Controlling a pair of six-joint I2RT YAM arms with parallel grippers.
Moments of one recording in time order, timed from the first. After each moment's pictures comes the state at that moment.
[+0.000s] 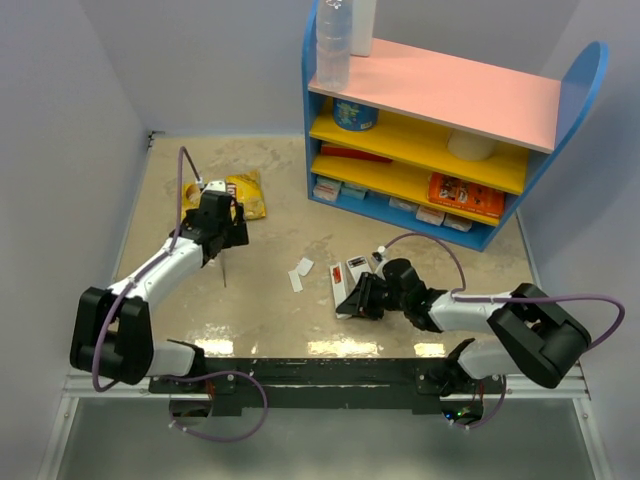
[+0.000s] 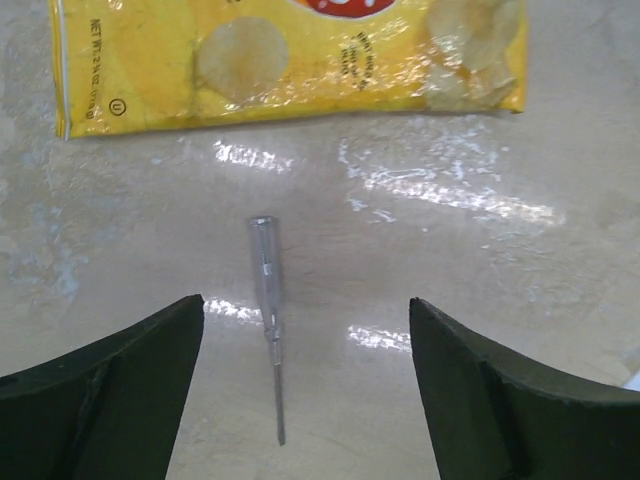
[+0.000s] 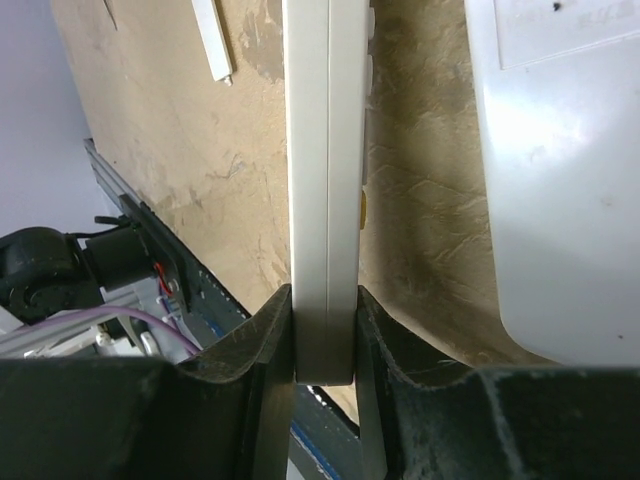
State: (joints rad) left arm -0.26 1.33 0.81 -0.31 -0.31 -0.31; right arm 0.72 1.35 0.30 0.38 -0.36 1.05
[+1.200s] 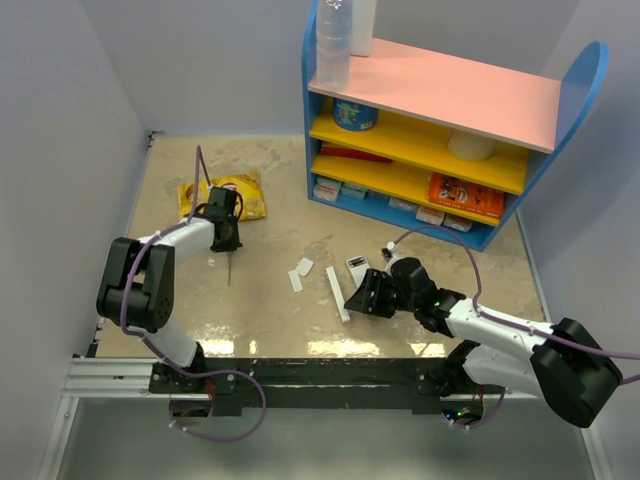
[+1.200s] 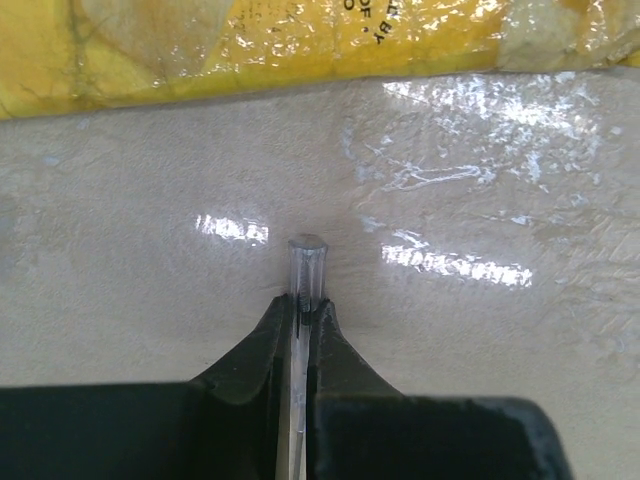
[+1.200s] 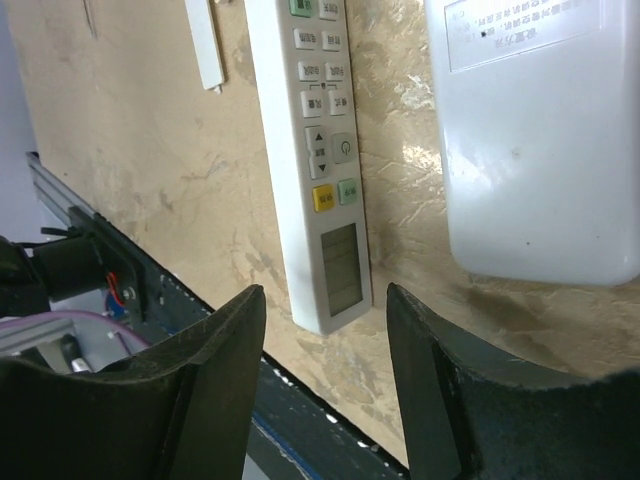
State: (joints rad) left arm -0.19 1.66 0.91 -0.33 -0.21 -0.30; right arm 0.72 1.09 0.33 0.06 -0.23 0.92
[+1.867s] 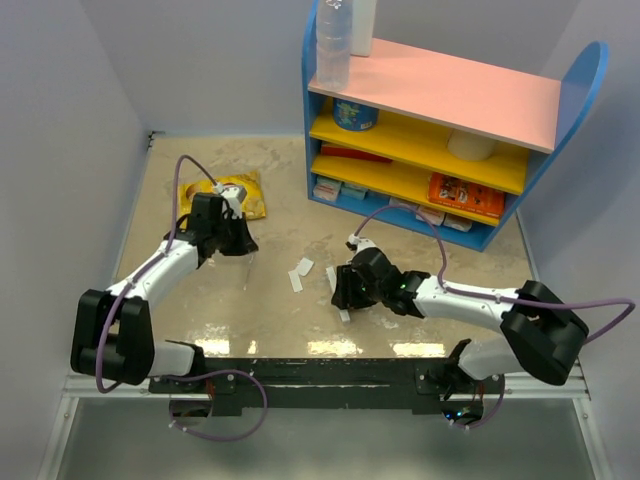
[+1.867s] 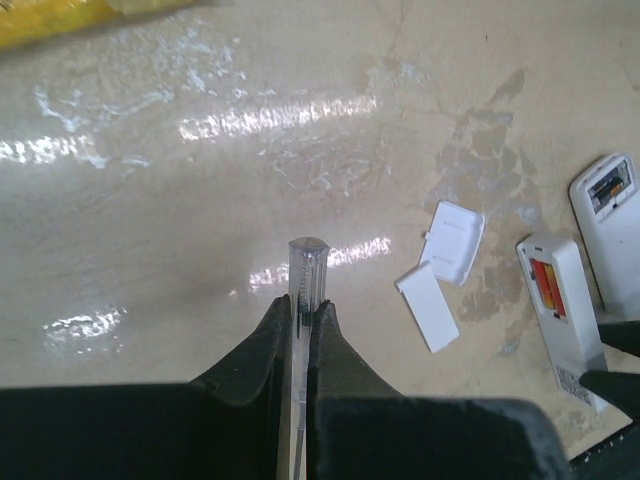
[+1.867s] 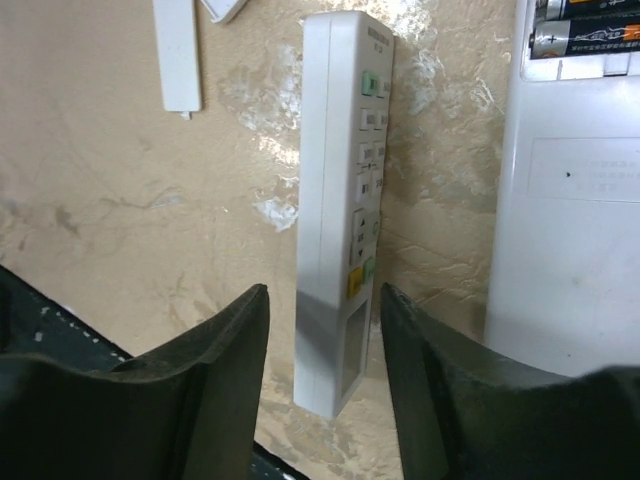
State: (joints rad) left arm -0.19 1.34 0.79 -0.29 0.27 -0.25; right arm 0.88 1.35 0.61 -0.09 0.01 0.69
